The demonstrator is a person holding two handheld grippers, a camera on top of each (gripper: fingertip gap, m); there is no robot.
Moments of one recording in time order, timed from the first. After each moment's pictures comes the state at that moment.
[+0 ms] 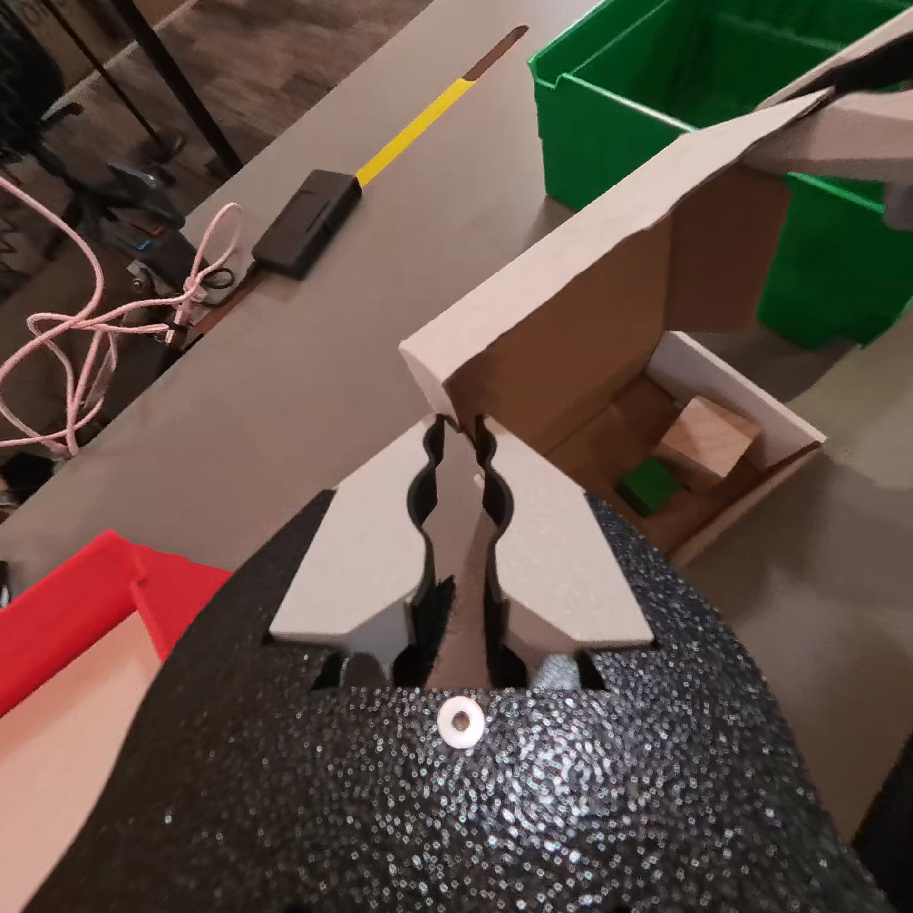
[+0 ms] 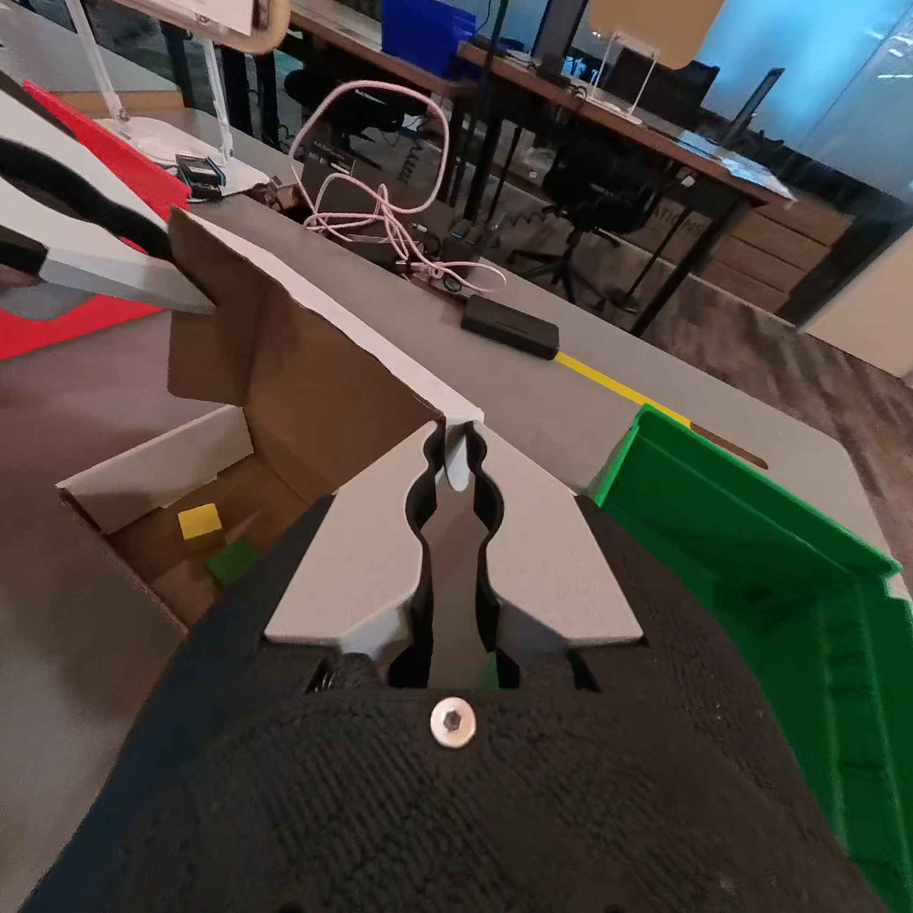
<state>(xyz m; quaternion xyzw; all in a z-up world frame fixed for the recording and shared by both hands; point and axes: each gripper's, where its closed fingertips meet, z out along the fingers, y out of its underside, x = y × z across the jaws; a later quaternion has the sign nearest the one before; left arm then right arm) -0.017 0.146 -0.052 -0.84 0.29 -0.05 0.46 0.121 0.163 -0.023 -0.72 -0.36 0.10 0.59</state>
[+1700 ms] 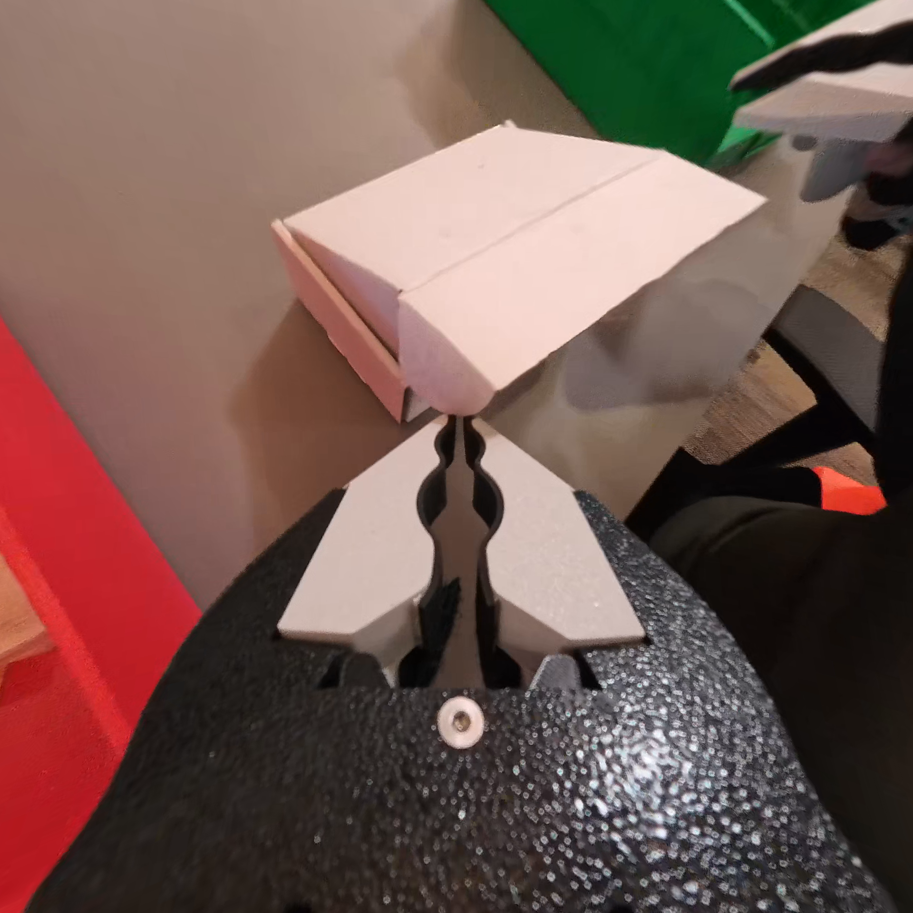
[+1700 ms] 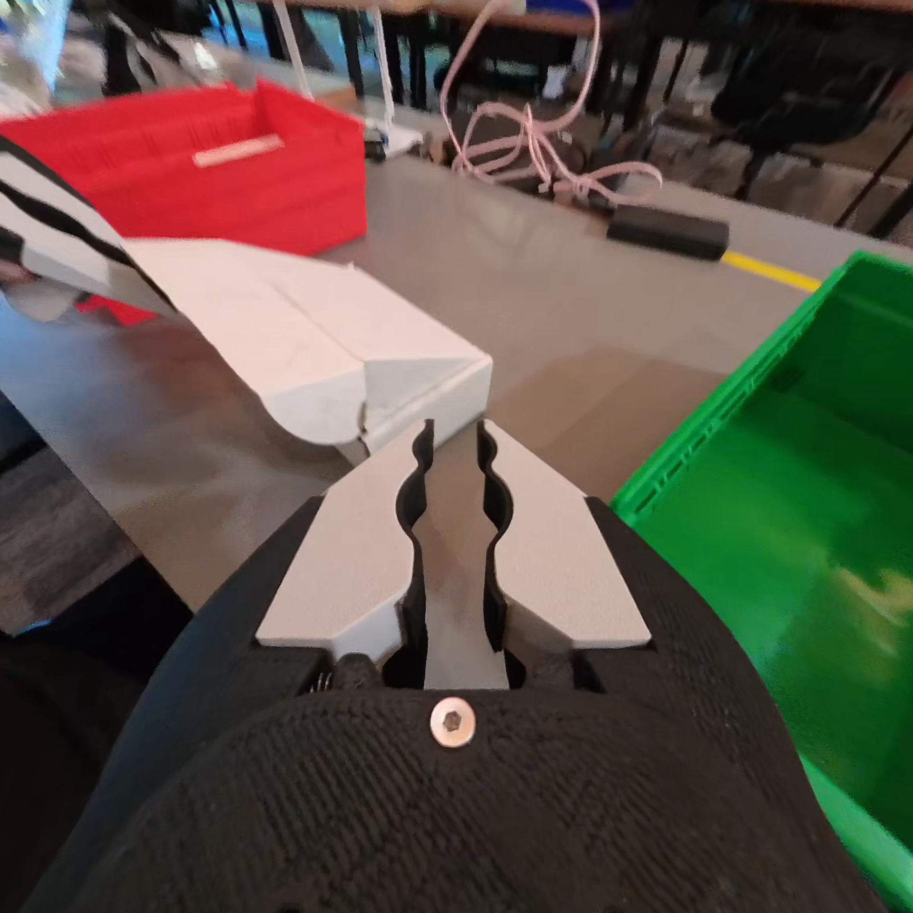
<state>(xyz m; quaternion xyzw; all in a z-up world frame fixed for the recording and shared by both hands) -0.045 0.000 -0.113 -0.89 0.21 -0.19 0.37 0.146 0.072 -0.080 -0.73 -0.38 0.25 0.51</state>
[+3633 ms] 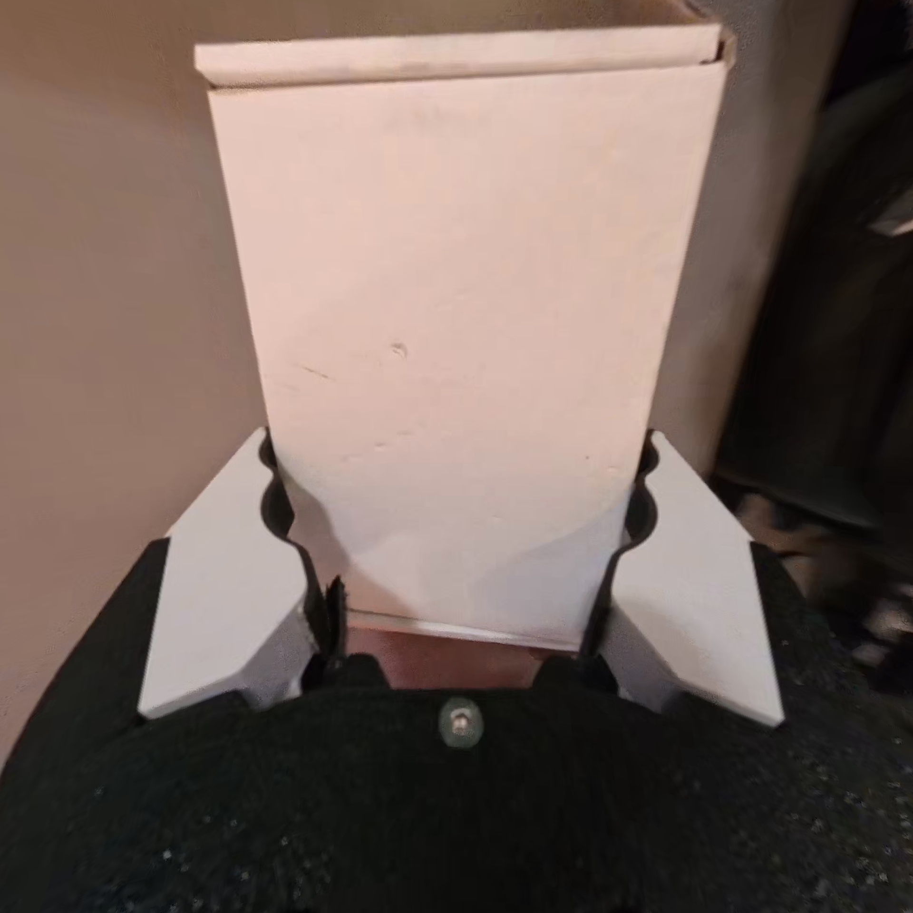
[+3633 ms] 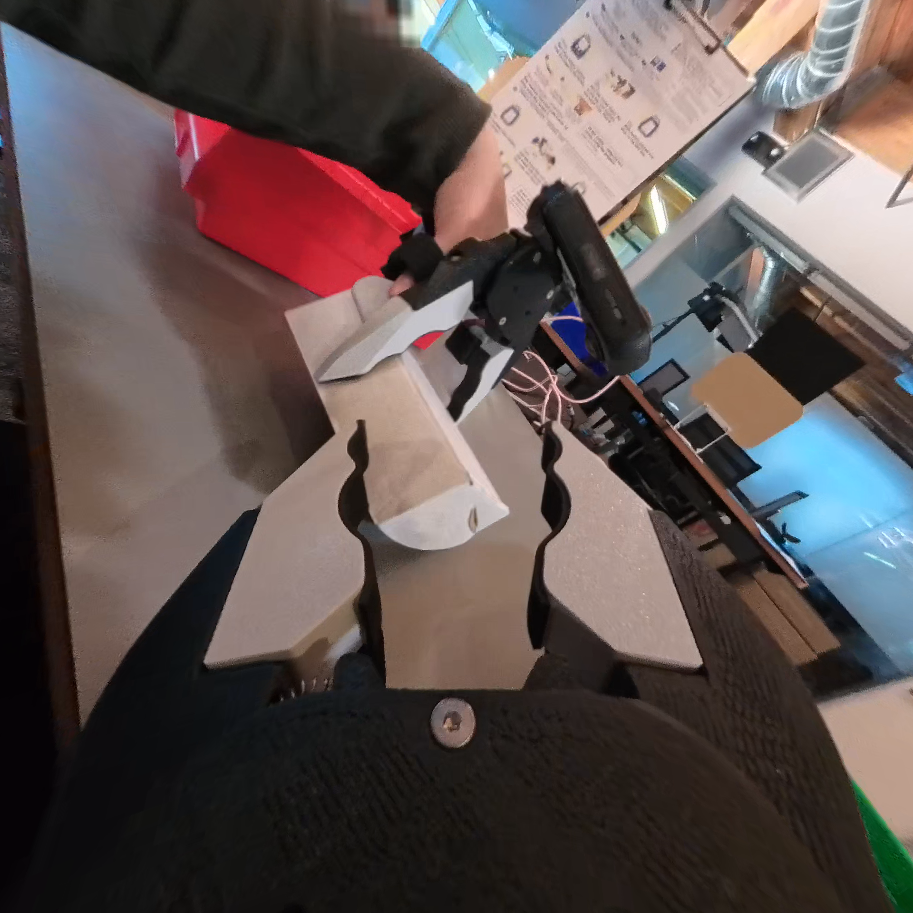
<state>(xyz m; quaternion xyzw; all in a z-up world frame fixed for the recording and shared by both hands) 0.013 0.065 -0.165 -0.80 0.59 -0.16 -0.01 0.098 0.023 -0.070 -0.43 -0.58 0.13 0.68</state>
